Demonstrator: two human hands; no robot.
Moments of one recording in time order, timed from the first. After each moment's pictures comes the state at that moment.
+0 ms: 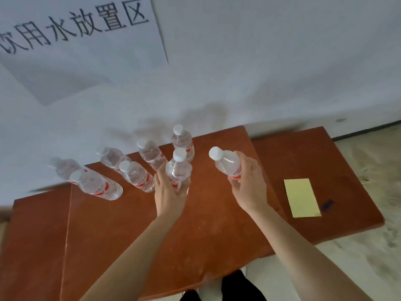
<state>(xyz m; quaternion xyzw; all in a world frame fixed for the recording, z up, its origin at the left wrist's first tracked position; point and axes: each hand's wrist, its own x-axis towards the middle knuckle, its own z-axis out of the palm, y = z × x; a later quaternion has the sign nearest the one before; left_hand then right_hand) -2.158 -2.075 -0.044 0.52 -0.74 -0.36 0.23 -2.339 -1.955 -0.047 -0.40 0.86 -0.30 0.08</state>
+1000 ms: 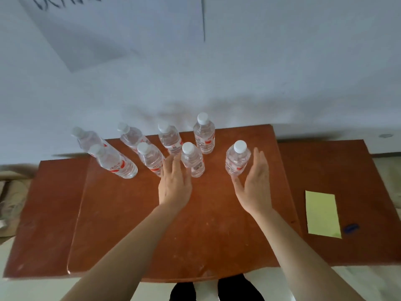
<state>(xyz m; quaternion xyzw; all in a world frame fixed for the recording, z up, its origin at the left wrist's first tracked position) -2.149 -2.088 -0.066 0.56 -0.77 -0.25 0.15 -2.337 -1.979 -0.105 -0.45 0.83 -0.30 0.11</state>
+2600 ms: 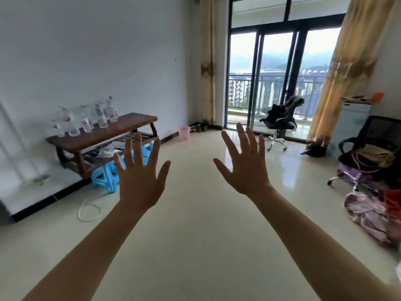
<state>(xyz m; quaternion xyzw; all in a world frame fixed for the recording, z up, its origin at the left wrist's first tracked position) -1.388 -1.166 0.306 0.92 0.03 0.38 0.04 -1.313 -1.440 0.310 -0.88 -0.21 -0.42 0.06</state>
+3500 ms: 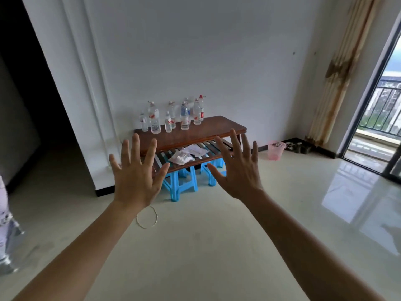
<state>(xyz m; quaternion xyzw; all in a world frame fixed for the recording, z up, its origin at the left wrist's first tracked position) -0.955 -0.824 0.296 0.90 0.31 0.31 -0.07 -0.748 -1.012 0.289 -0.83 -0.46 -0.29 0.16</state>
